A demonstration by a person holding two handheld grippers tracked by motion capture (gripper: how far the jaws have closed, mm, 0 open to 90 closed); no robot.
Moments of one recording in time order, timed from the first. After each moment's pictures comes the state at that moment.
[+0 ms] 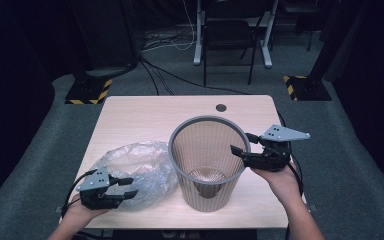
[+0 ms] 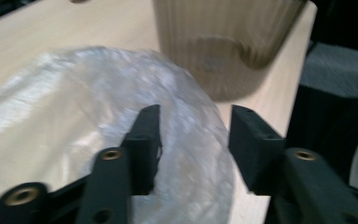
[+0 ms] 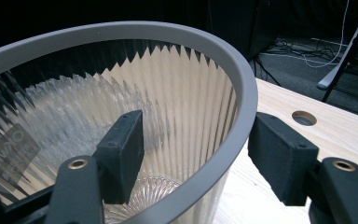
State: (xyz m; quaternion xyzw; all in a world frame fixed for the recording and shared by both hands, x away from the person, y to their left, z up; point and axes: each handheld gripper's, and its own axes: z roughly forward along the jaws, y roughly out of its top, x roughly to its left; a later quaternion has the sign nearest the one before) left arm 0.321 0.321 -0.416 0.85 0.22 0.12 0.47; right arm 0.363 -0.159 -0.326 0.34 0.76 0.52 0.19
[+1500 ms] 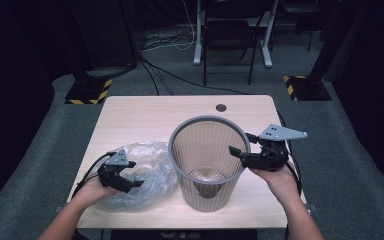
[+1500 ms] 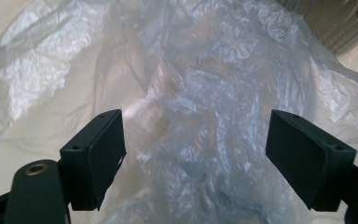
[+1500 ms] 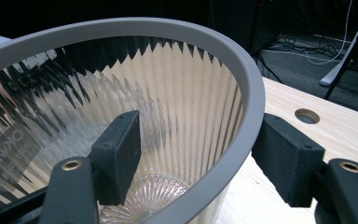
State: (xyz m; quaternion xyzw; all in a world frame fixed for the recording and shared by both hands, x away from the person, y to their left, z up) left arm 0.399 0.306 -0.458 0.90 0.24 0.10 0.36; right arm 0.365 -0.155 -0.327 0.34 0.76 0.51 0.19
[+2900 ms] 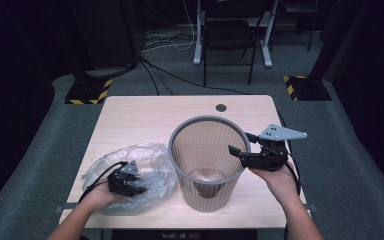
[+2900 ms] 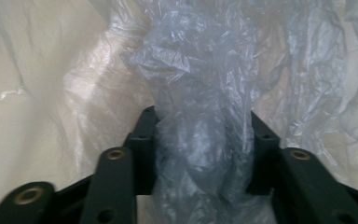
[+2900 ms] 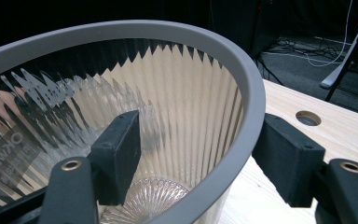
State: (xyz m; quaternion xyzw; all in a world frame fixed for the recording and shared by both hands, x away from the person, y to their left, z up) left arm 0.401 0.292 -0.498 0.93 0.22 0.05 0.27; right arm 0.366 -0.155 -0.329 0.34 0.76 0.52 0.19
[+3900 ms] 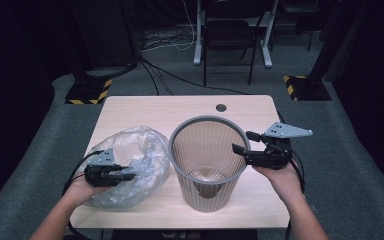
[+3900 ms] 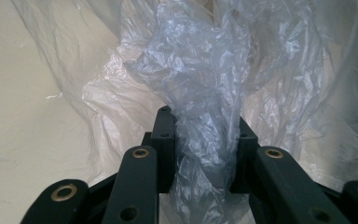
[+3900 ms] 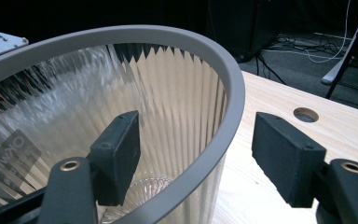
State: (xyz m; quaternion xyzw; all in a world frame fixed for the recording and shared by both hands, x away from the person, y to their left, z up) left arm 0.383 0.332 -0.423 0.89 0.20 0.09 0.41; right arm 0.368 -0.164 -0.324 0.35 0.76 0.52 0.18
